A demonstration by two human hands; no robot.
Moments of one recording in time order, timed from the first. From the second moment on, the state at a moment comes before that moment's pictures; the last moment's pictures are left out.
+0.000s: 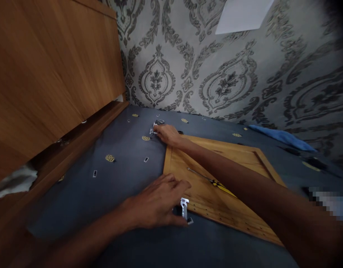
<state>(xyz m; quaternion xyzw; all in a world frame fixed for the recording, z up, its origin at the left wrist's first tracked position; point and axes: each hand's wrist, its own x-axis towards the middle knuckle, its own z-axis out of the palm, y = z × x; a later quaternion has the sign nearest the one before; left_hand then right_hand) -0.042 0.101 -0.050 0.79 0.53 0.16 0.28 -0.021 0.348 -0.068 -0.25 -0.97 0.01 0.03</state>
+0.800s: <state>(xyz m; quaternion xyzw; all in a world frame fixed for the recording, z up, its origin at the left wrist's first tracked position) -0.041 0.102 -0.046 0.78 0.53 0.17 0.29 -0.046 0.339 -0.057 -0.20 -0.98 -0.03 -0.04</state>
